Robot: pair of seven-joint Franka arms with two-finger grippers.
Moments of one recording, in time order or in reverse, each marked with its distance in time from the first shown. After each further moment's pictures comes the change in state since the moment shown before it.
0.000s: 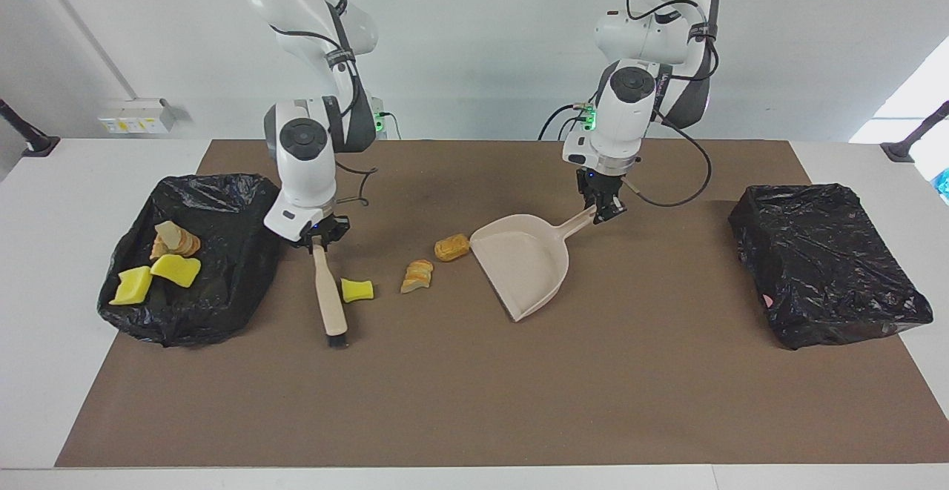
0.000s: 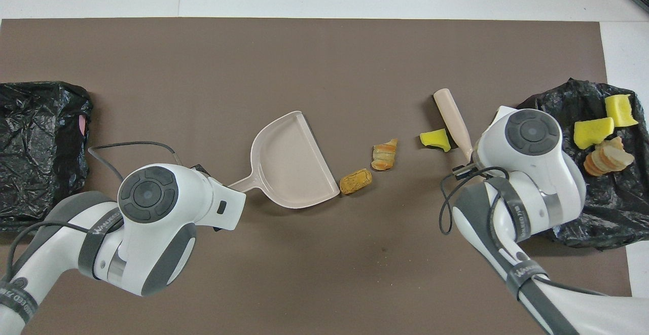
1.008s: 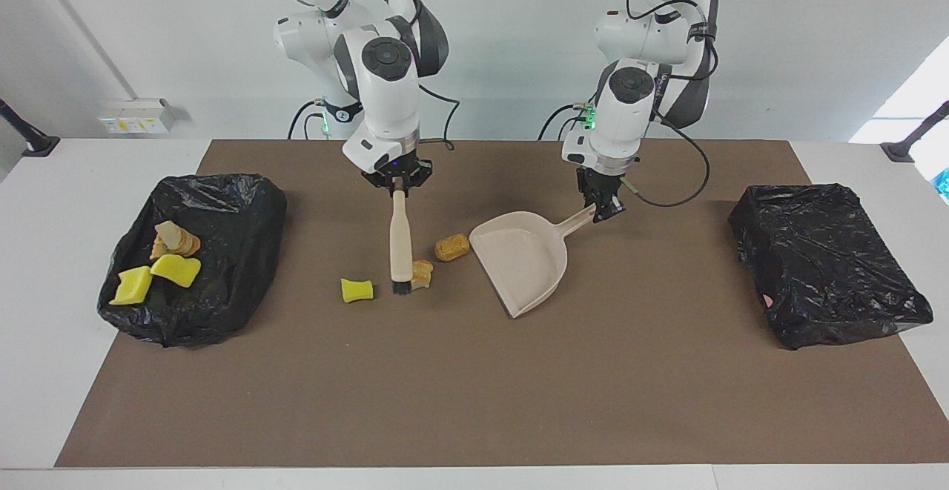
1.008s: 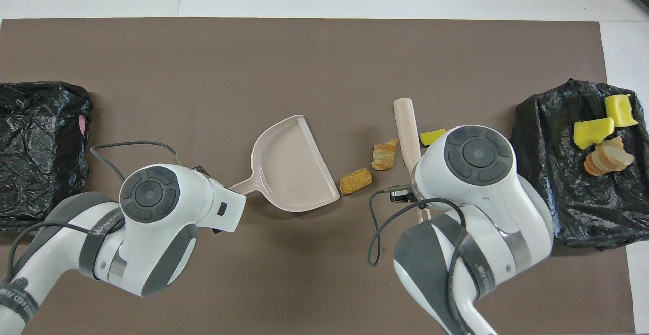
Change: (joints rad) left arm 0.000 -0.001 -0.003 0.000 0.000 -0.014 0.018; right arm 0.218 -0.139 -0.011 0.114 0.166 -0.272 0.350
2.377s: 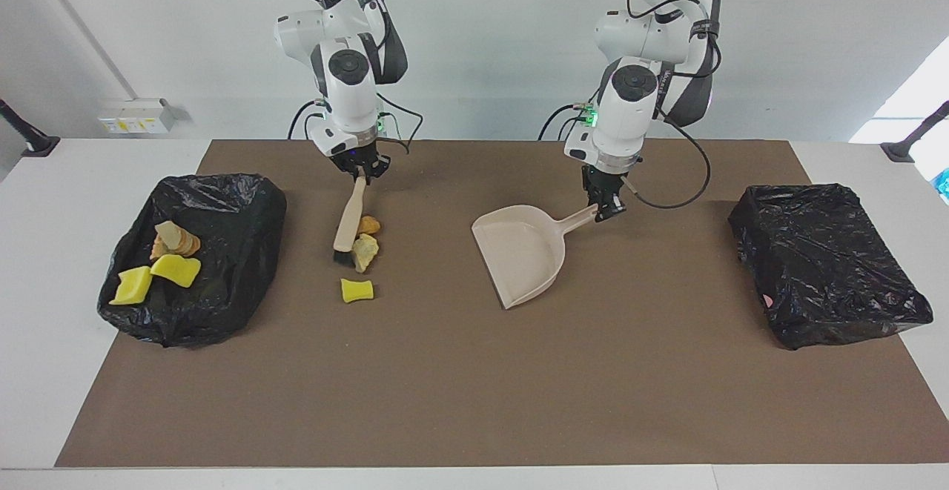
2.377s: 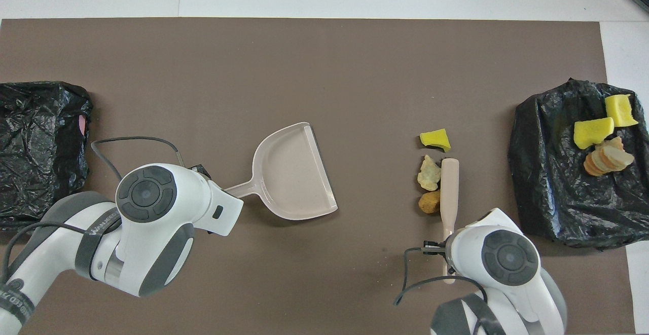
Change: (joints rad) left arm 0.007 -0.004 -0.001 0.000 0.006 -0.006 0.098; right arm -0.034 -0.274 0.010 -0.572 0.043 0.317 0.164
